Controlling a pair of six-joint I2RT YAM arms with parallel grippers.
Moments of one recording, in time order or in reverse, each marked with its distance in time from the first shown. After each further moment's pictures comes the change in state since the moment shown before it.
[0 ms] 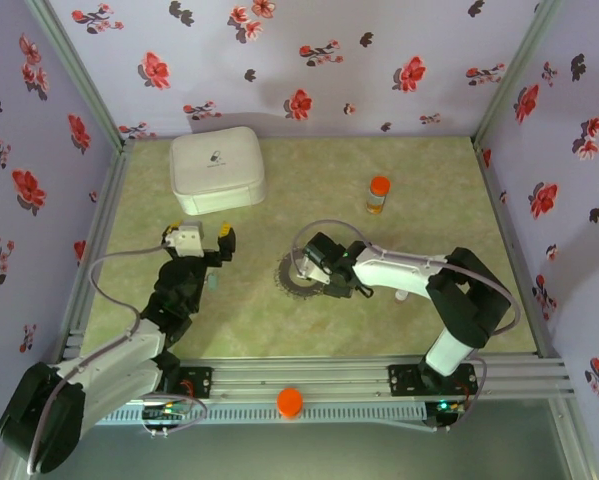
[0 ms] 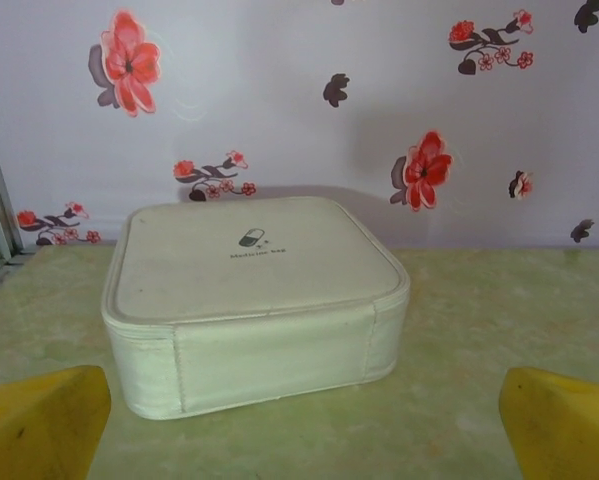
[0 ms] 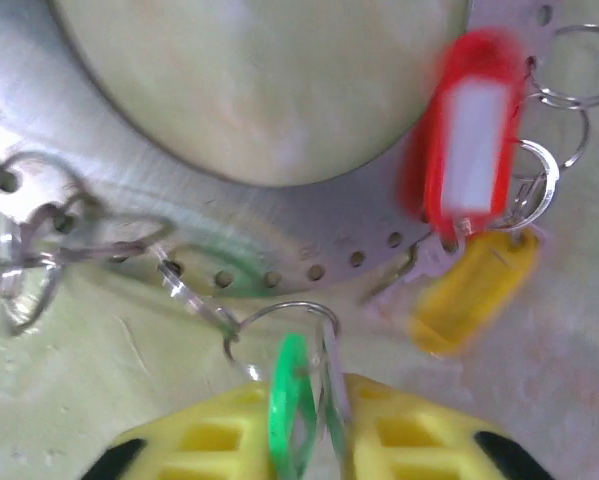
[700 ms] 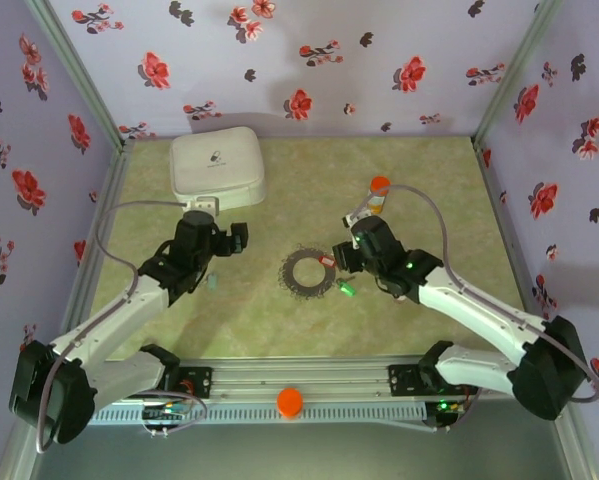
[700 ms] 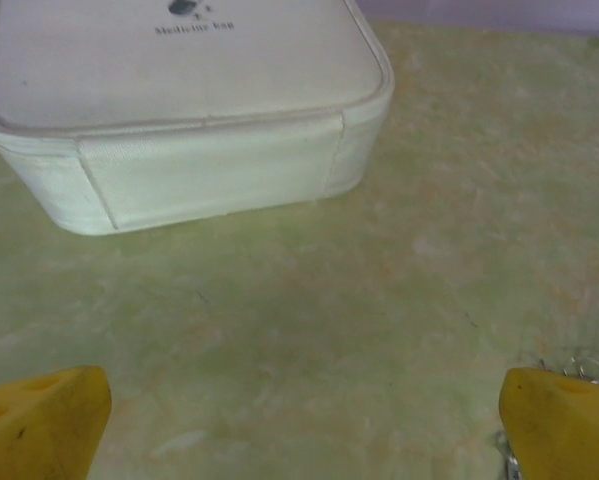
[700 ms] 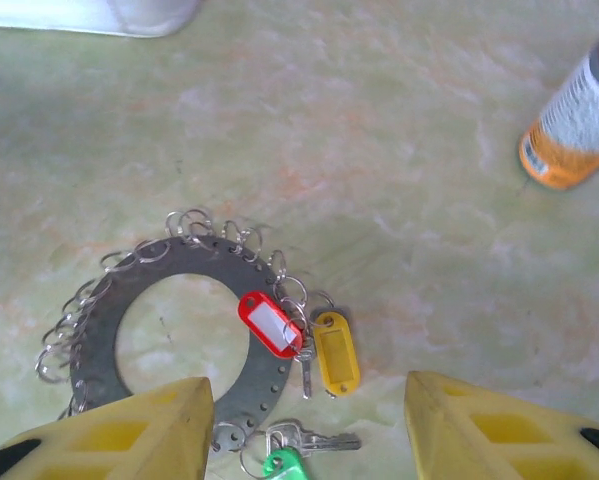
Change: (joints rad) left arm 0.047 0.194 0.463 -0.846 0.207 -0.254; right arm -0.134 -0.494 -0.135 0.201 -0.086 0.801
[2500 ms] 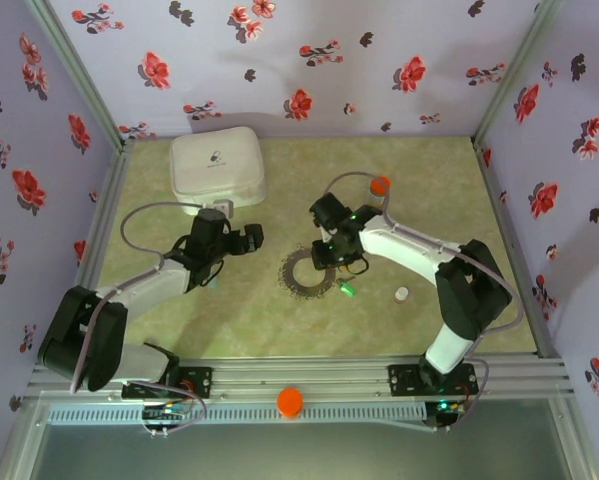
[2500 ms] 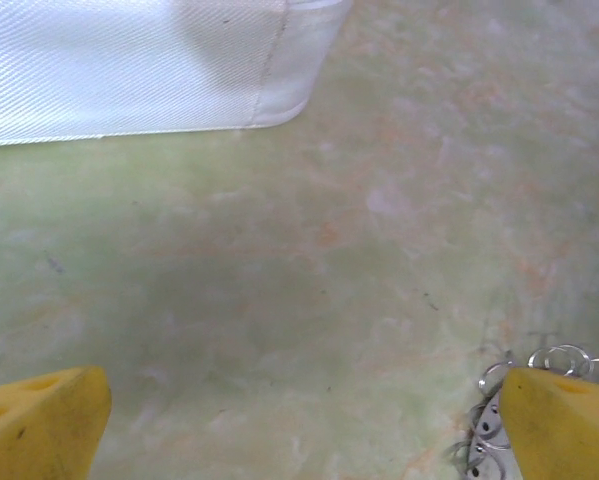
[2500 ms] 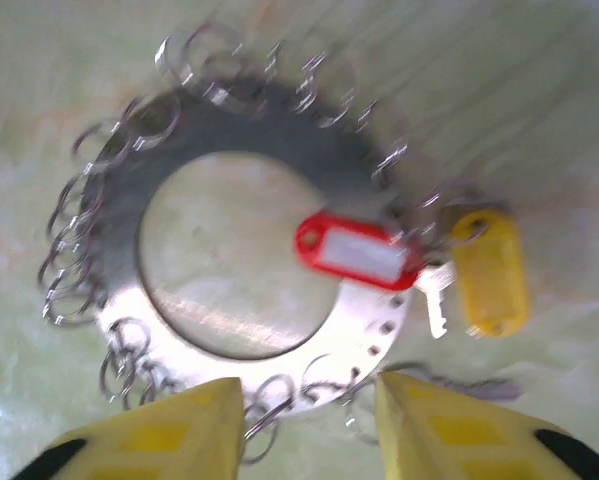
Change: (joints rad) left arm 0.046 0.281 -0.072 0.335 0.213 -0.096; right arm 0.014 0.526 0.397 -0.365 -0.263 0.130
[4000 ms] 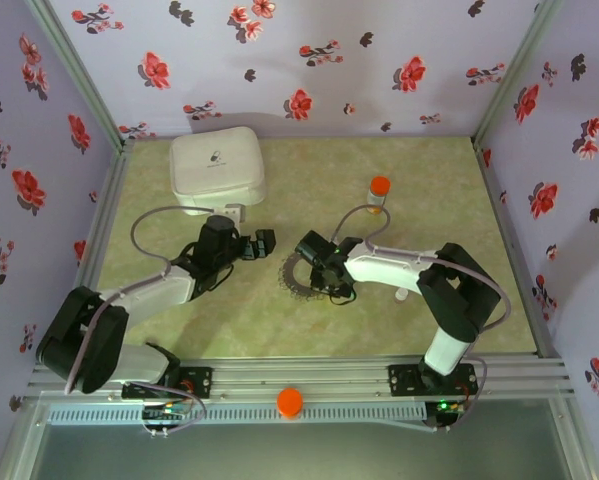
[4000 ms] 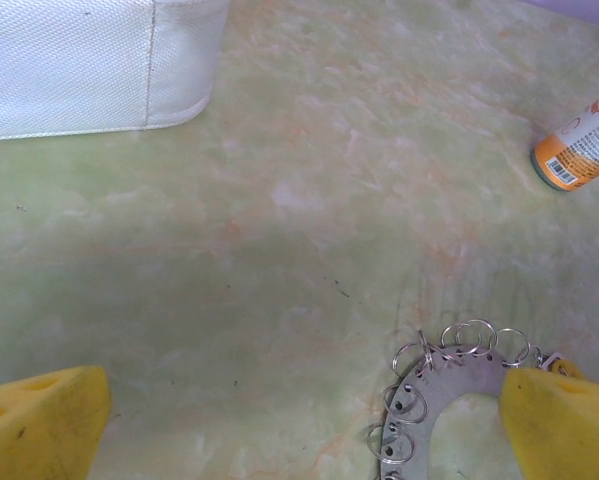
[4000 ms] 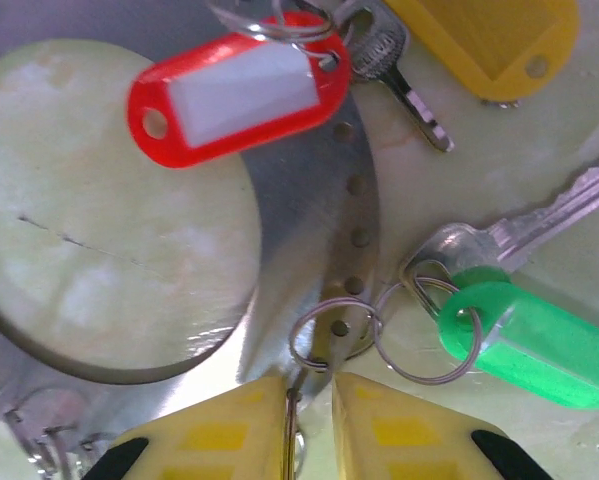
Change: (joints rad) left arm -0.095 -0.003 -0.025 0.089 0.005 -0.019; right arm 0.140 0.028 -0.193 0.133 0.136 0.664
